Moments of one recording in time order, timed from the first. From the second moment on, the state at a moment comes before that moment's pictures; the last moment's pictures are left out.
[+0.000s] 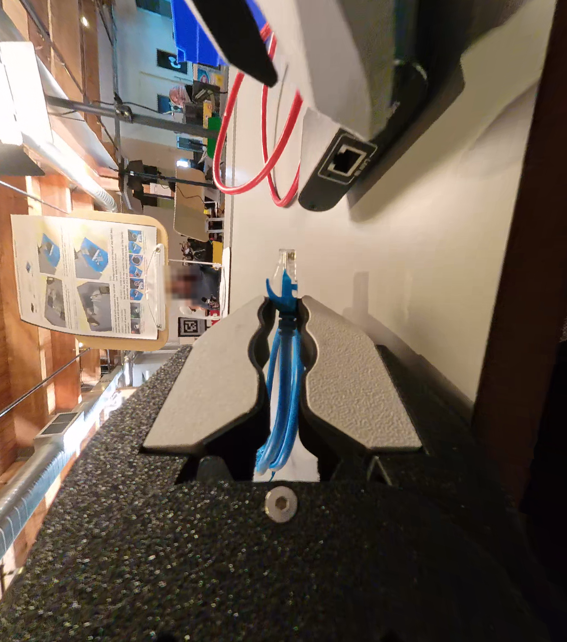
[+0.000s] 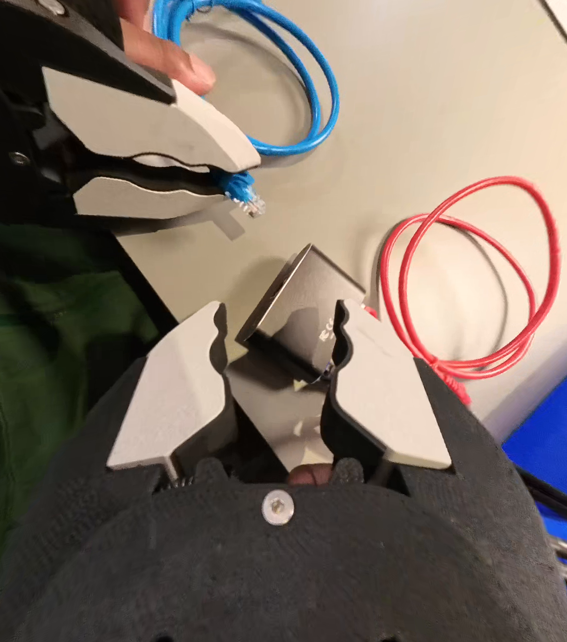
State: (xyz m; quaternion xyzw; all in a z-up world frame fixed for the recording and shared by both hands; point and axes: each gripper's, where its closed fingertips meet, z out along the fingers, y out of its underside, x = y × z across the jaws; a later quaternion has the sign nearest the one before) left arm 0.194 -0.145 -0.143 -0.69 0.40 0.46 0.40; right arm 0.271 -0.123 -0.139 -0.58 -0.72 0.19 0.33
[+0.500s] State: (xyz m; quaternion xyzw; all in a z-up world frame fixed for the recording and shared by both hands) left arm 0.204 -0.144 -0.146 -0.71 0.38 0.44 0.39; right arm 0.299 -0.105 -0.157 -0.63 -0.60 0.25 0.41
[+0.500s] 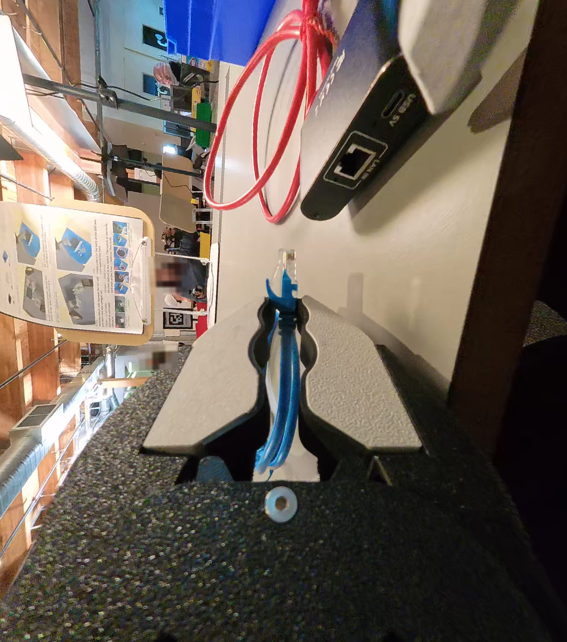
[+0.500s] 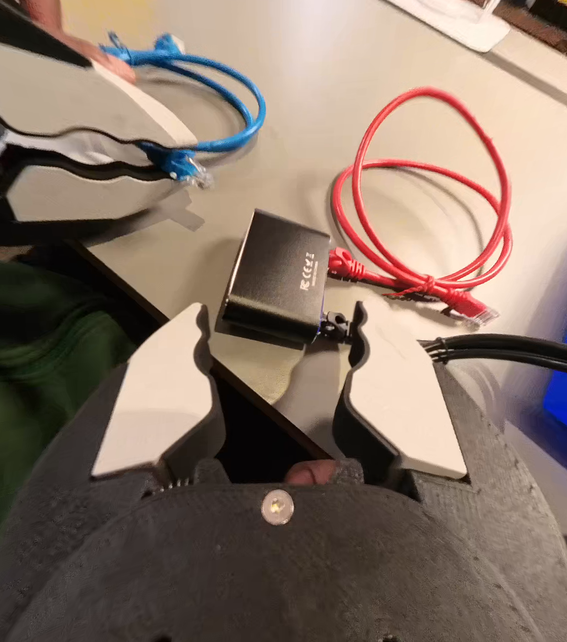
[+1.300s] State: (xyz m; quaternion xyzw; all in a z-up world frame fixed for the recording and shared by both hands) left arm 0.204 -0.145 -0.147 -0.72 0.37 0.43 0.40; right arm 0.315 -0.110 -0.165 -0.68 -0.58 0.22 0.39
